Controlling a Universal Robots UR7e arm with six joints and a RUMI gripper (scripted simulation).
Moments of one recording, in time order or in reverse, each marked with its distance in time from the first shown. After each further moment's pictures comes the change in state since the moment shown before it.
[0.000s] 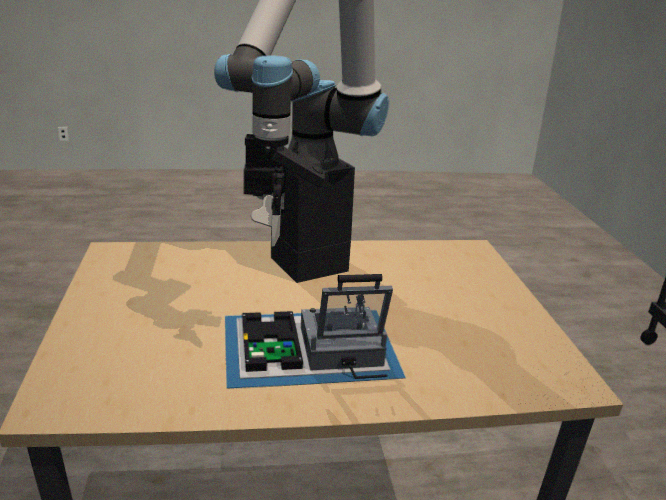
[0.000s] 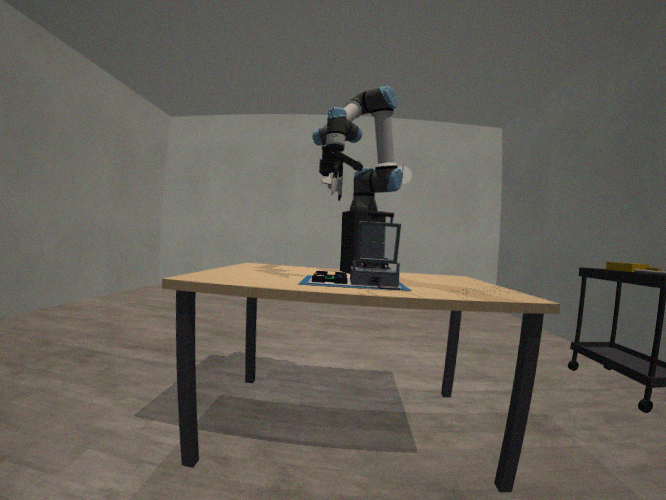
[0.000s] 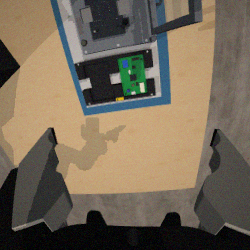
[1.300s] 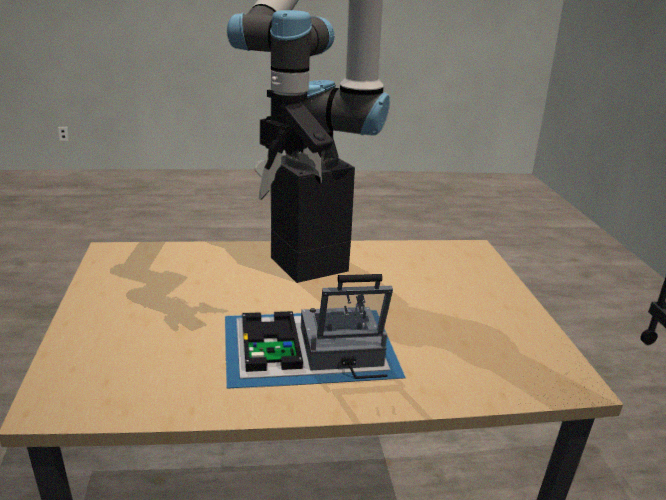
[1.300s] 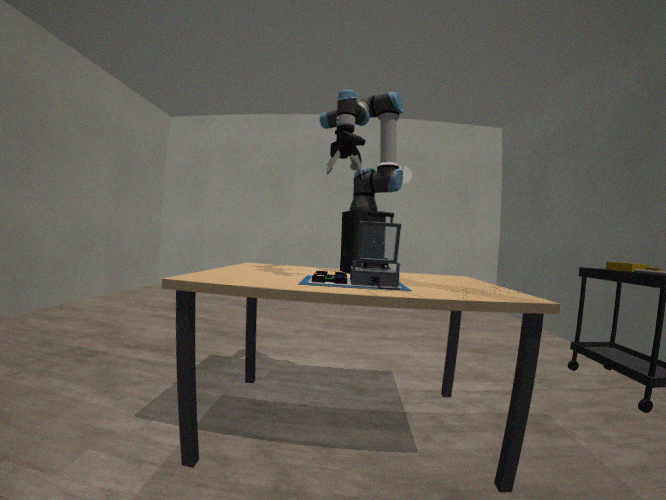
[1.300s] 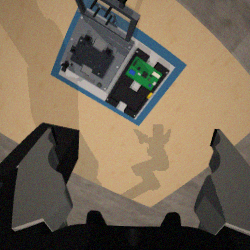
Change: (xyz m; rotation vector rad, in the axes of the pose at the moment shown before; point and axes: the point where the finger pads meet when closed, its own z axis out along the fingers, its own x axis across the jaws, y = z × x) arm -0.010 -0.029 -0.086 0.001 -0.012 0.838
